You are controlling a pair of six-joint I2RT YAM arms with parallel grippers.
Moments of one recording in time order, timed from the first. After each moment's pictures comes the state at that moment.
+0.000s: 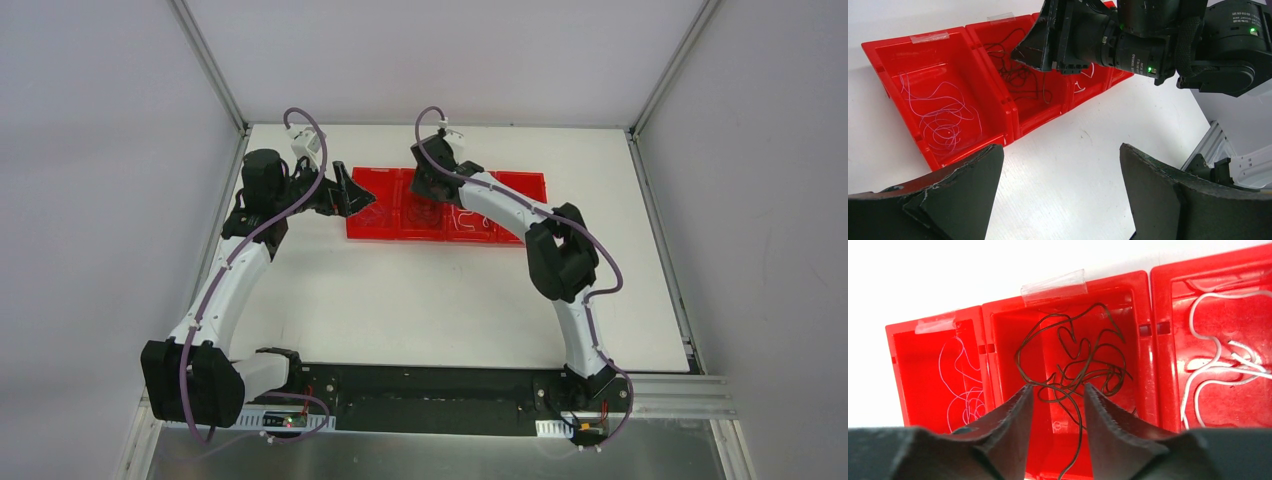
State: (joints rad) left arm -0.09 1.16 0.97 -0.16 0.67 -0.32; right arm 0.71 2.16 1.81 -0.45 0.32 0.83
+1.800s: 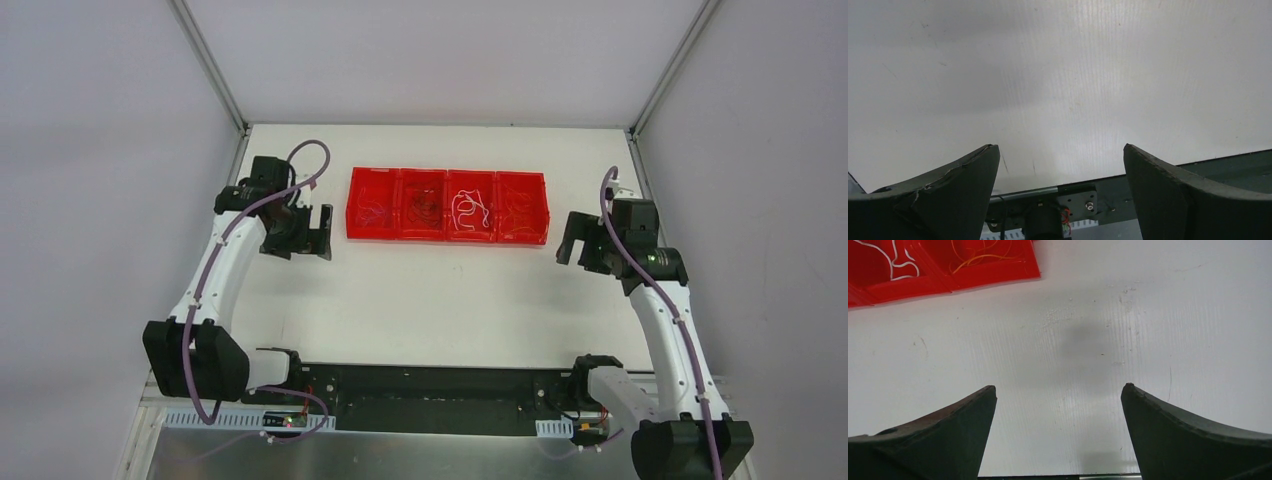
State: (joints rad) left arm -0.06 1.27 1.19 -1.08 0.14 -0.02; right arm 0.04 0.93 0.93 -0.87 0.00 0.20
